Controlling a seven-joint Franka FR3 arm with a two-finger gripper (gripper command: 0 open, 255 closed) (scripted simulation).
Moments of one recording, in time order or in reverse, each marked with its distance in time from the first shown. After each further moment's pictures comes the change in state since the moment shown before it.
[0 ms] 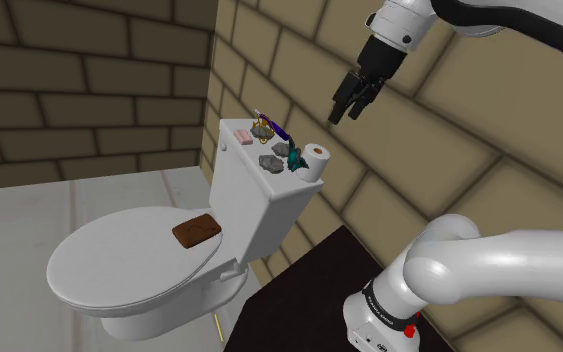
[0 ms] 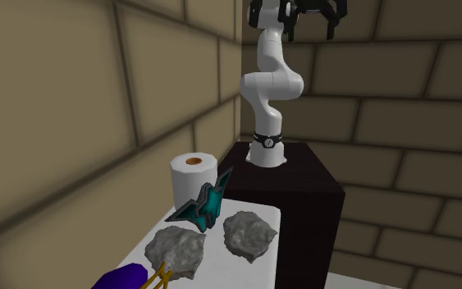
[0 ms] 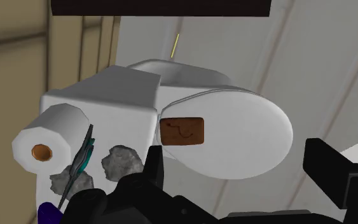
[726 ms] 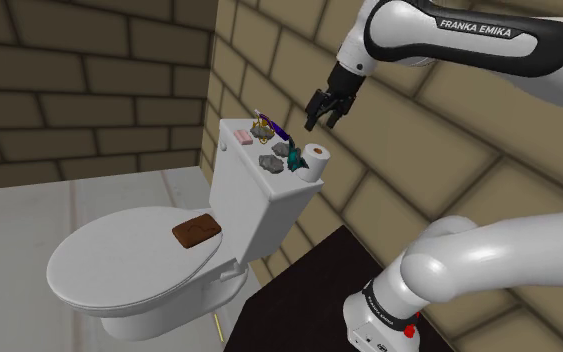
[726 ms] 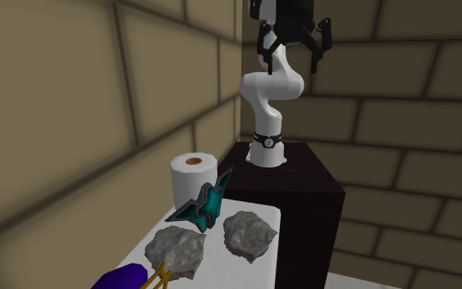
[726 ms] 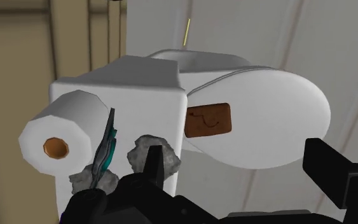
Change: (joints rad) arm -0.069 0.192 -0.042 -0.070 -0.040 0.261 -0.001
